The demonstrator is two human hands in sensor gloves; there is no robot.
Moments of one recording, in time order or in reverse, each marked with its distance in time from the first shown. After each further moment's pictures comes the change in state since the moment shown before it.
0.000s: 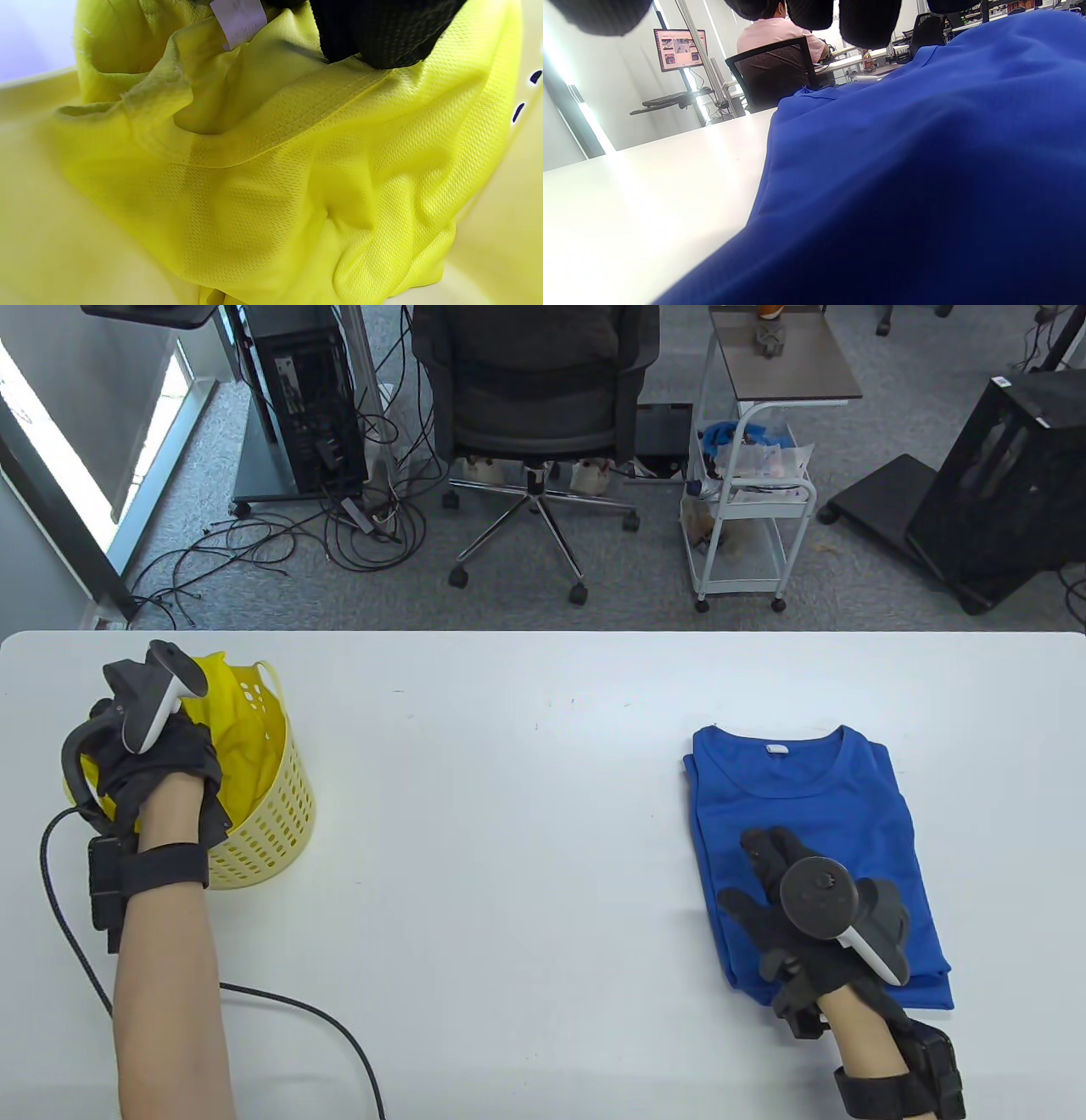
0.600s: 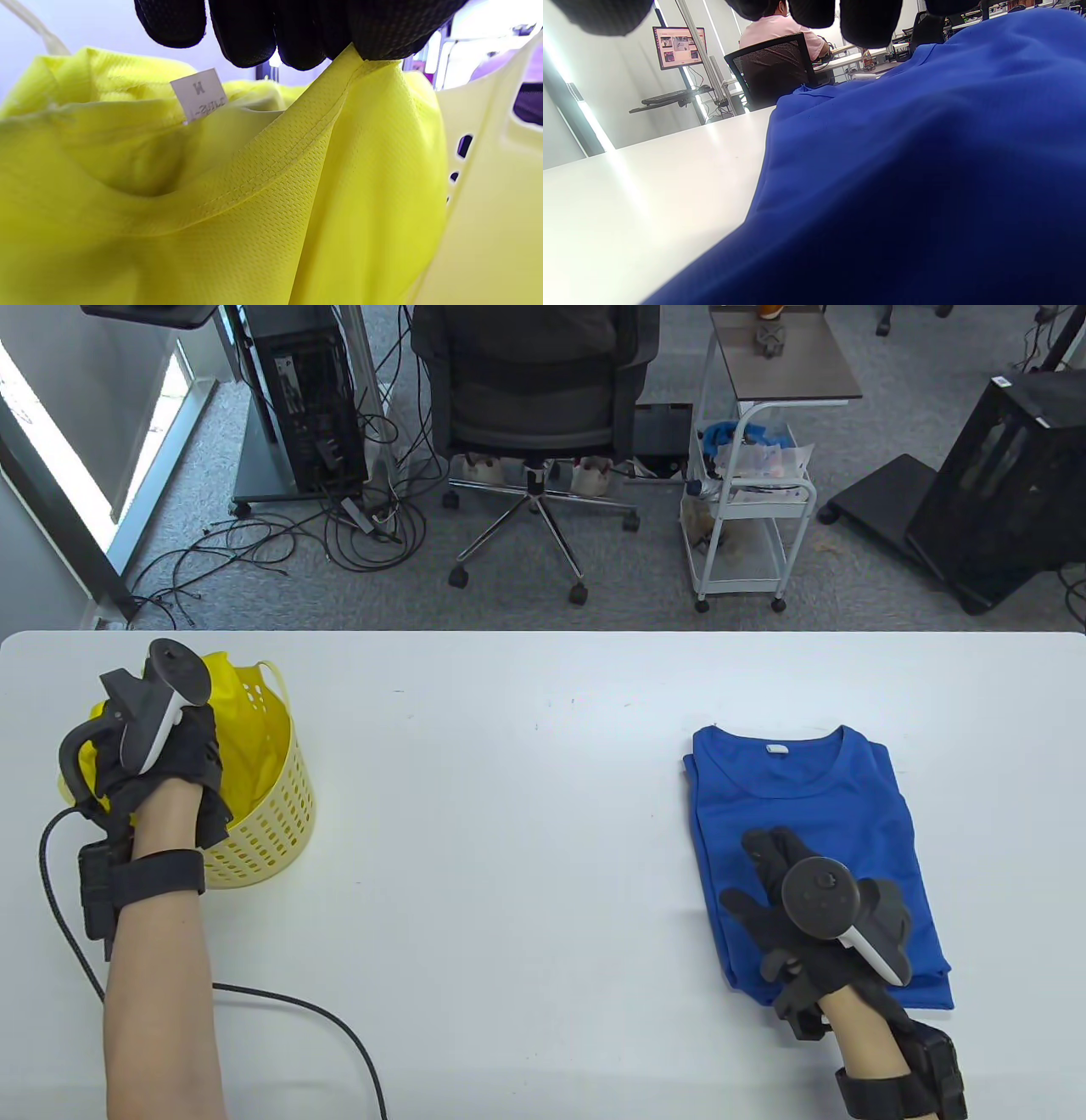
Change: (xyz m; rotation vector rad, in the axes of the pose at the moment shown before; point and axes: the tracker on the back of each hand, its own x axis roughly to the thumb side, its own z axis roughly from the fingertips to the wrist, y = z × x) left_hand -0.002 0.019 0.028 0.287 -0.137 0.114; right_hand -0.001 0.000 0.000 0.008 0.000 0.000
